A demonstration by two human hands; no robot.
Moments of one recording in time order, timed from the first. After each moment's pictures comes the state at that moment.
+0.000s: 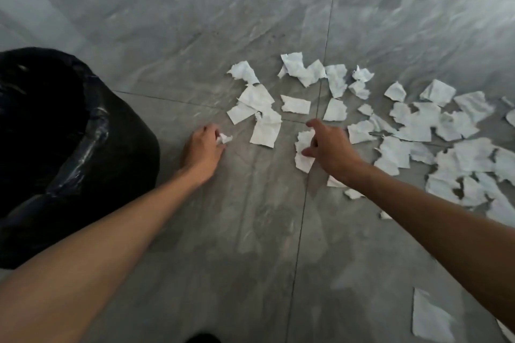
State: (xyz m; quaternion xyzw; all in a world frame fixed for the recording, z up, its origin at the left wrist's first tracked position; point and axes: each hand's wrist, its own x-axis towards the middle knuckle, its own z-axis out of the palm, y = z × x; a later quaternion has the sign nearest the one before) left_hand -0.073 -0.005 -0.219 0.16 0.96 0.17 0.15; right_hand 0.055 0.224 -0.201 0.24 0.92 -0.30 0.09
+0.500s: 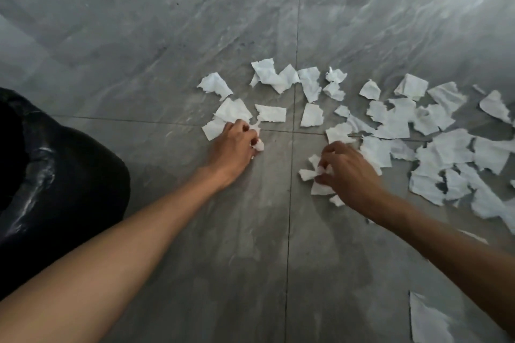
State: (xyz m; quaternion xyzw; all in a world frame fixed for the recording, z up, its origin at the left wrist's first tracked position) left_hand -0.061 0.088 -0.226 0.40 0.89 0.15 0.14; right_hand 0.121 0.257 -0.208 0.22 0.95 -0.19 0.07
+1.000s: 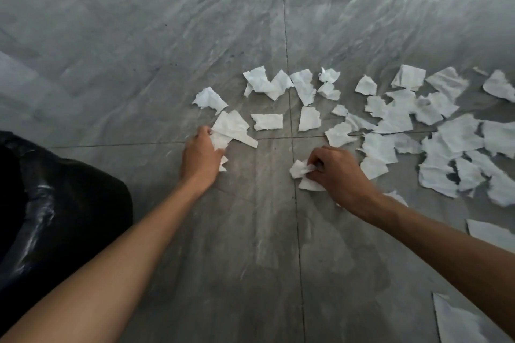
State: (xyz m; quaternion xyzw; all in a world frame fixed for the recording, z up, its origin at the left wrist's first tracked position) left_hand -0.100 0.064 -0.224 0.18 0.95 0.23 0.12; right_hand 0.105 0.240 -0.209 0.24 0.91 -0.33 -0.02
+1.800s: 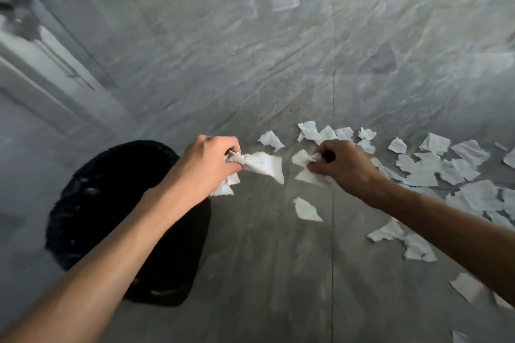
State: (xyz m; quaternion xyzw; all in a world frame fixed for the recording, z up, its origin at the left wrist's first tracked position) left_hand -0.069 -0.030 0.019 0.33 0.93 0.17 0.08; right_hand 0.048 0.195 -0.058 0.23 0.87 -0.43 -0.05
